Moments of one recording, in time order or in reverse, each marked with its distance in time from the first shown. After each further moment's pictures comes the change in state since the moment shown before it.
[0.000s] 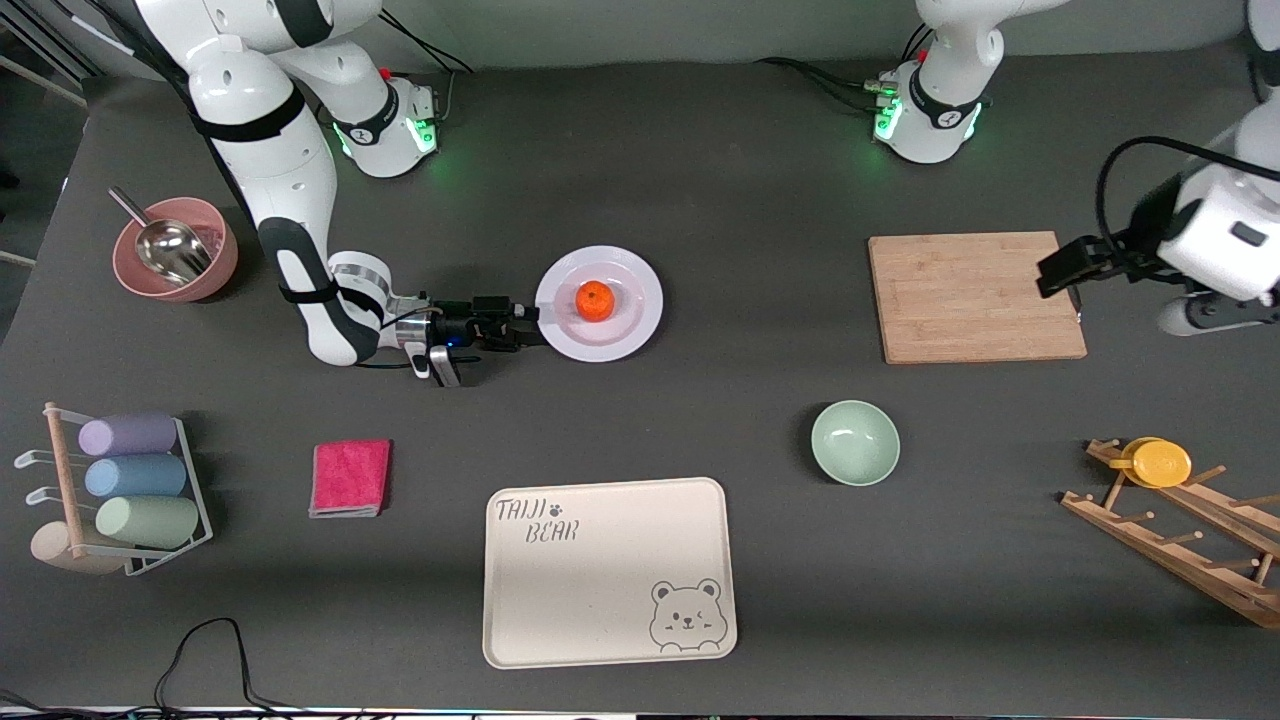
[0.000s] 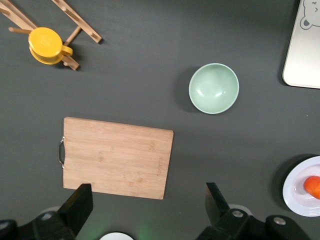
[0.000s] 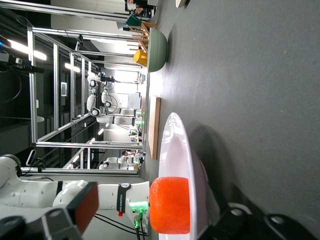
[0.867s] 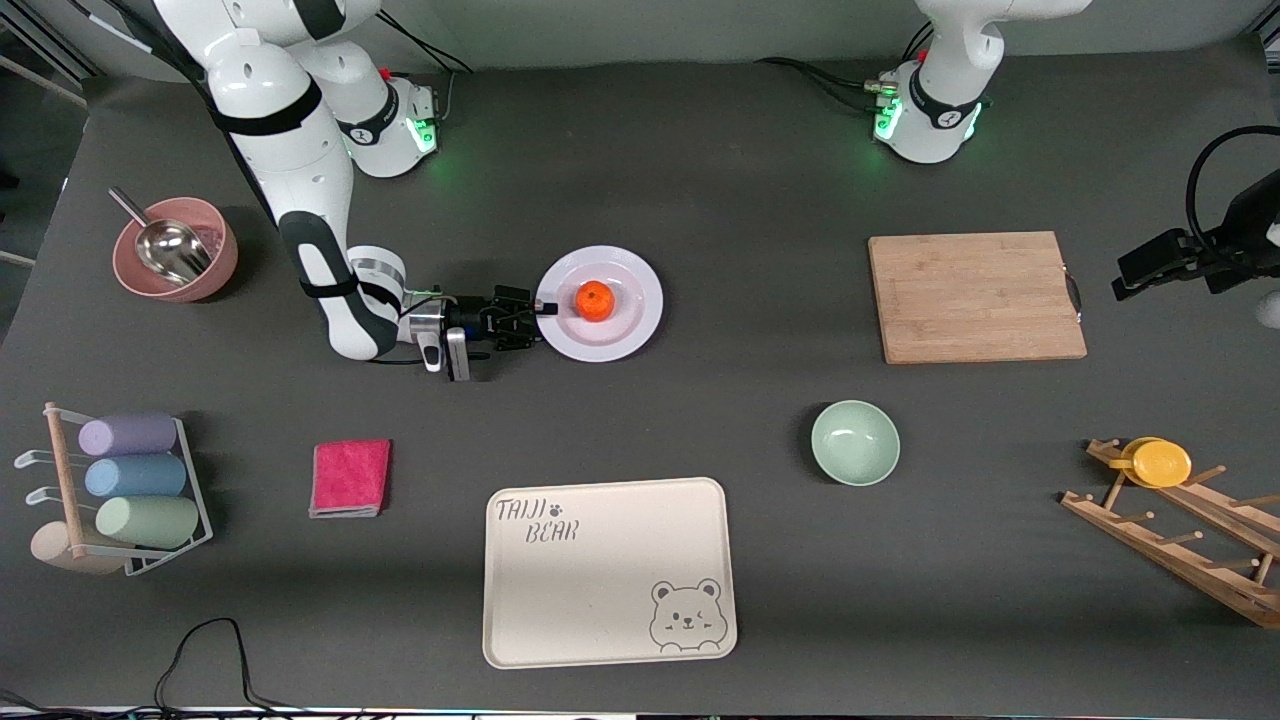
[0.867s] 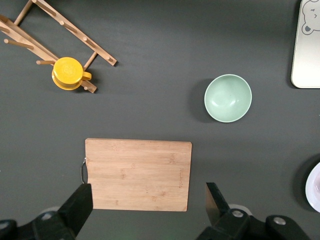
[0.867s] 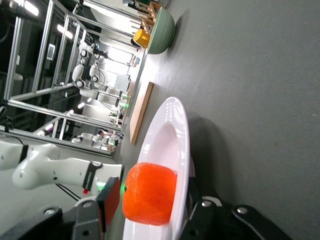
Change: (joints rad) left arm -0.264 -0.018 0.353 -0.001 -0.006 0.039 0.176; right arm 0.051 -0.011 0.000 -0.016 0.003 0.068 -0.248
